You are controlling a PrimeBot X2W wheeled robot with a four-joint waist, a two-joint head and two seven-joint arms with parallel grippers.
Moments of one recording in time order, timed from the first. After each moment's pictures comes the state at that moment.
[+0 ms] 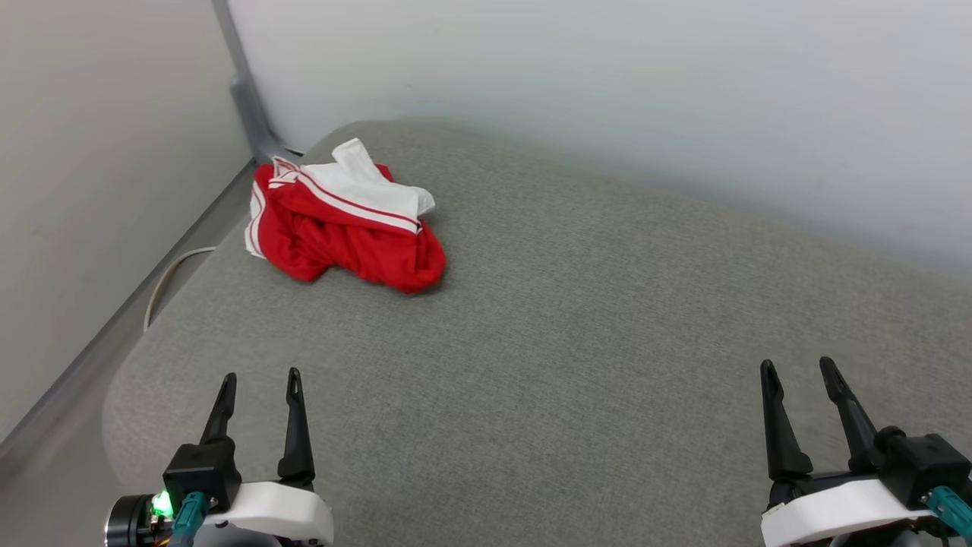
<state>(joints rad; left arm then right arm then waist) 0.00 0.05 0.02 0.14 -0.08 0.03 -0.26 0.01 -0.05 -0.05 0.12 0.15 0.13 -0.26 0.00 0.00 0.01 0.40</state>
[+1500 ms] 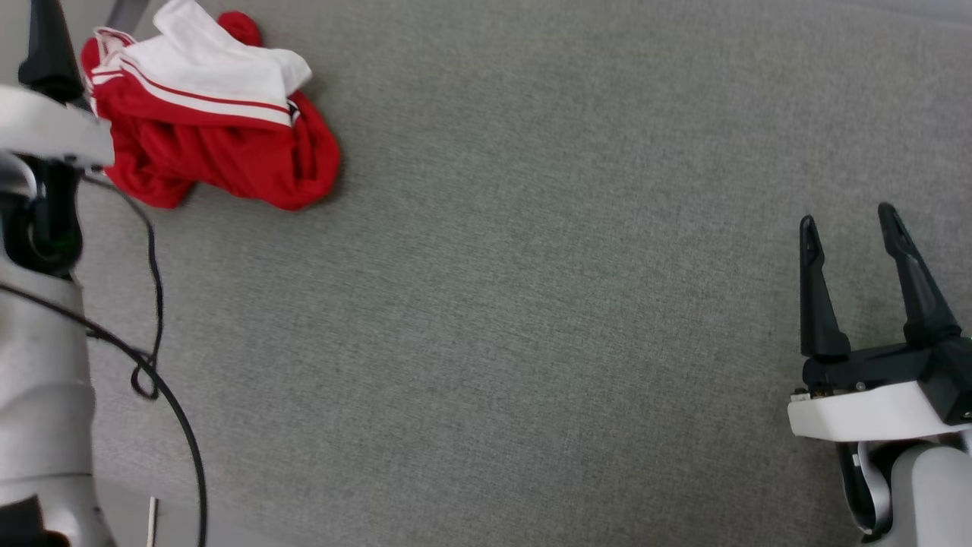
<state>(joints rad) -0.84 0.33 0.15 0.52 -0.35 -0.13 -0.18 -0.17 -0.05 -0.07 -0.06 -0.05 0.13 -0.26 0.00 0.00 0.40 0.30</state>
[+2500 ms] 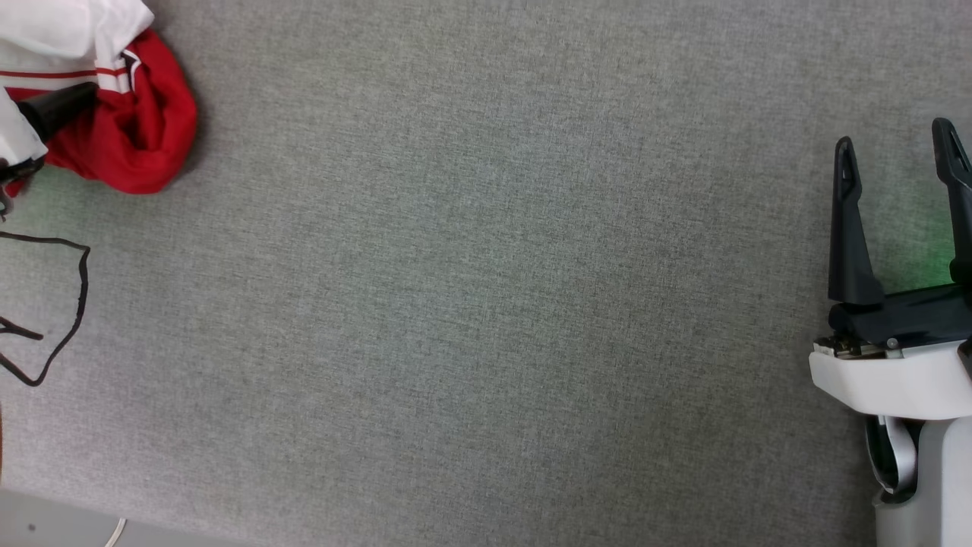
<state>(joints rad) -1.08 0.64 -0.31 0.82 -0.95 -0.13 0.71 -0.26 -0.05 -0.07 -0.19 -0.12 0.13 -0.26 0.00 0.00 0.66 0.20</state>
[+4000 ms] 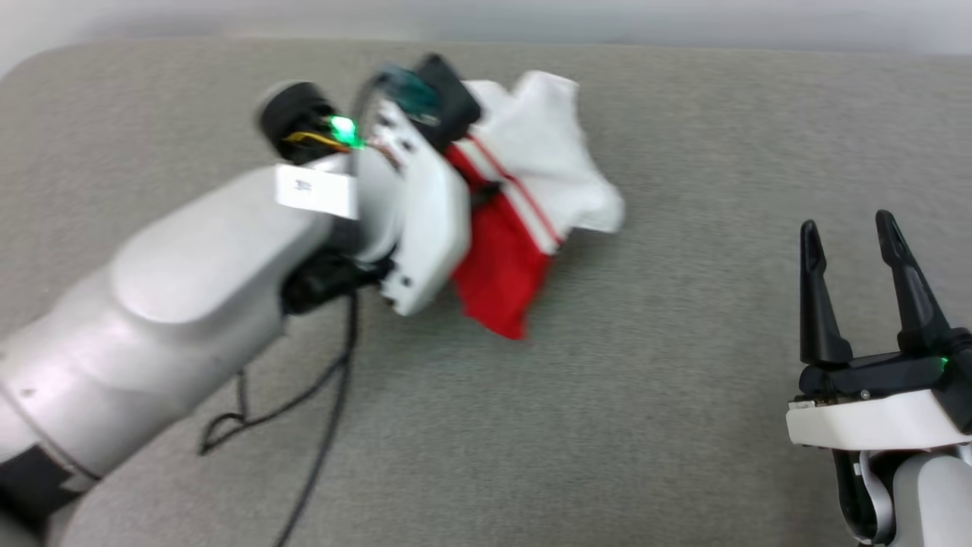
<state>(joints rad) -1.23 0.57 -1.22 0.24 -1.02 -0.13 0.41 -0.16 -0.05 -0.06 -0.08 0.05 0.13 -0.26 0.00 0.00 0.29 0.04</state>
